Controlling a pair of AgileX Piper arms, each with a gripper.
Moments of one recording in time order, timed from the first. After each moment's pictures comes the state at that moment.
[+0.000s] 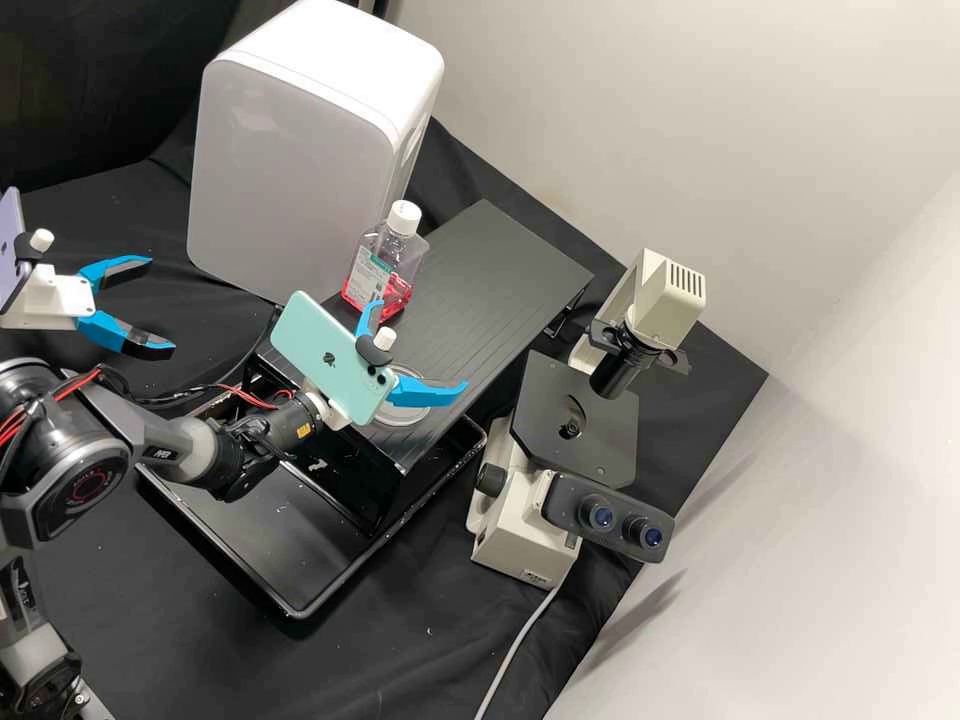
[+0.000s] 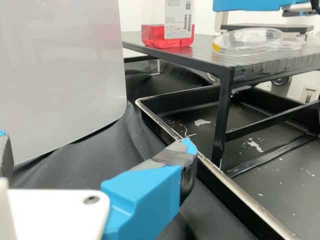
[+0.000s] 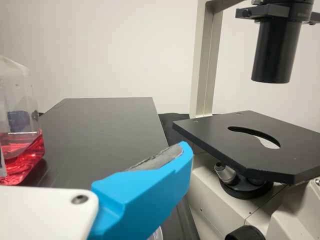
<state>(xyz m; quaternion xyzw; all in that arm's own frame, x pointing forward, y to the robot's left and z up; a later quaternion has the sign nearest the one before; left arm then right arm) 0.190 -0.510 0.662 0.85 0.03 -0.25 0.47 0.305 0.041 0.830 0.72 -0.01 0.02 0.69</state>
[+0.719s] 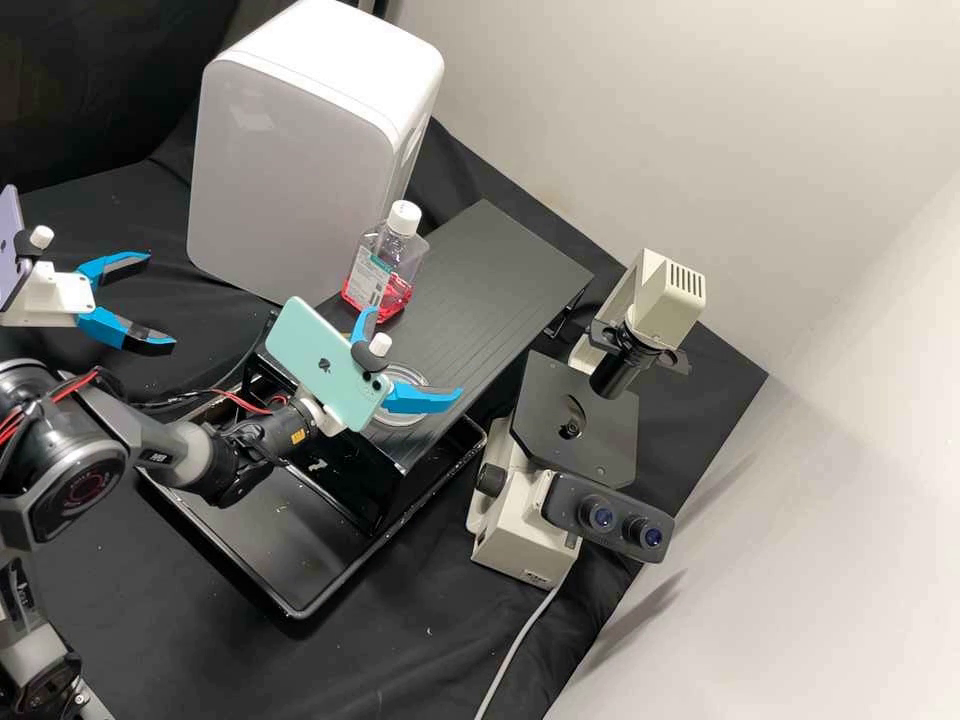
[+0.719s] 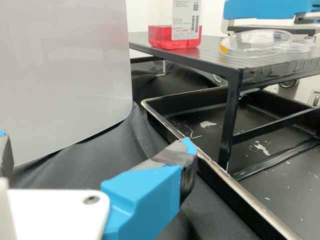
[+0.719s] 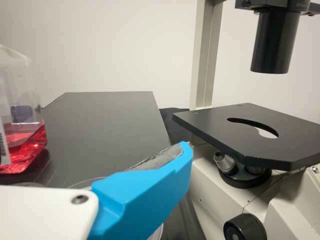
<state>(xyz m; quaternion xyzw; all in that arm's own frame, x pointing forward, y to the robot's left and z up) 0.190 -0.510 0.663 0.85 0.03 -0.24 0.47 0.296 0.037 0.827 0.72 -0.01 0.02 0.69</state>
